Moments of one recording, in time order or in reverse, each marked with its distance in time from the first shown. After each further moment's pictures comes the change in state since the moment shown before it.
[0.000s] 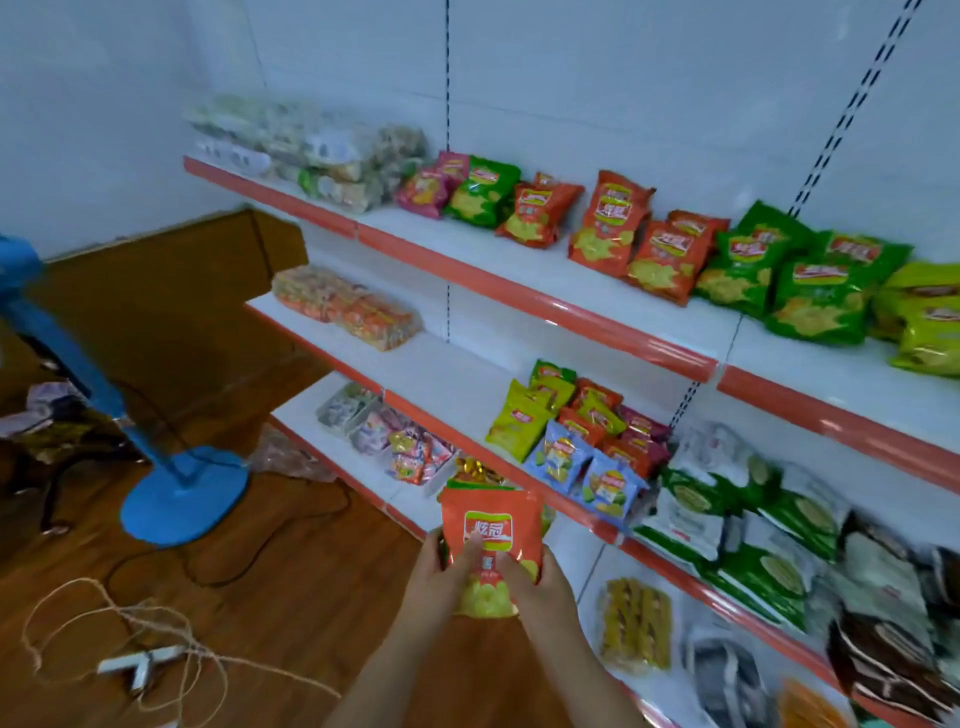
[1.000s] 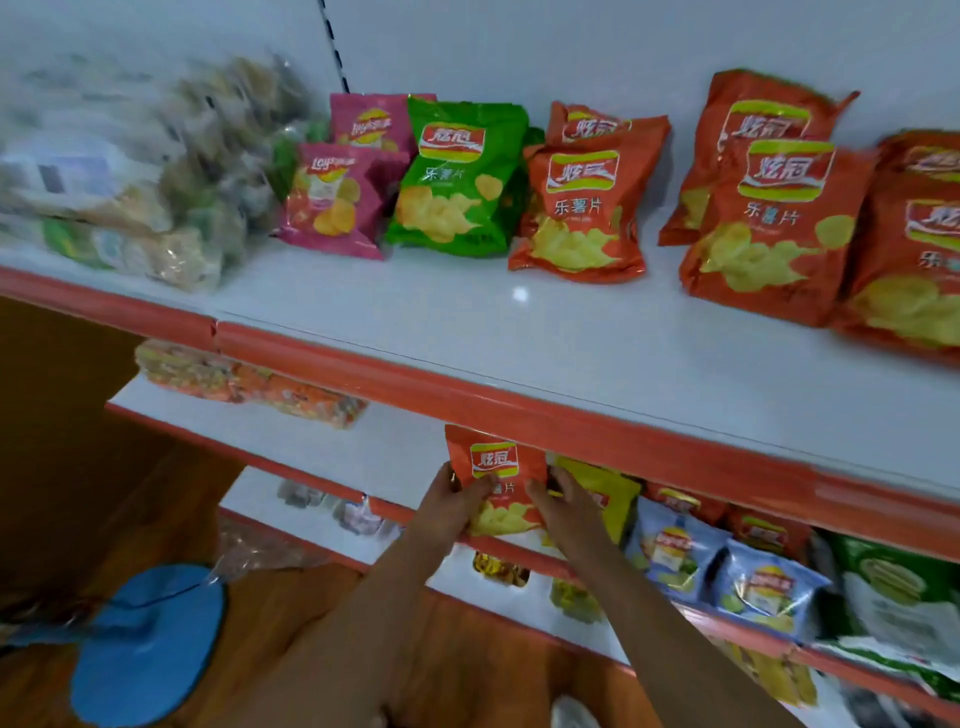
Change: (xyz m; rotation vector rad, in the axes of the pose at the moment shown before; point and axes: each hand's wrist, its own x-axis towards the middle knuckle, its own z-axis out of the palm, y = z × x) left_hand 0.467 0.136 -0.028 0.272 -0.278 -0.197; right_hand 0.413 -0.111 0.106 -0.007 0.182 0.084
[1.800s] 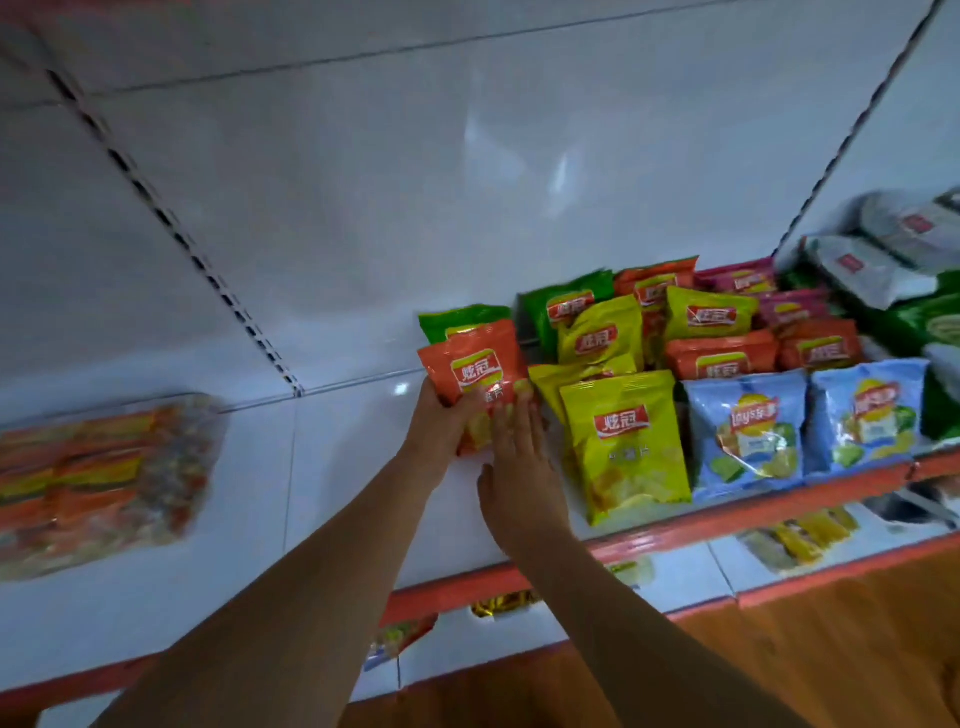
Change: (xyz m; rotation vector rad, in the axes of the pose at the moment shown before) left_hand 0.283 -0.069 0.027 0.208 -0.397 0.329; right_hand 0.173 0.147 0.141 -0.649 0.621 -0.157
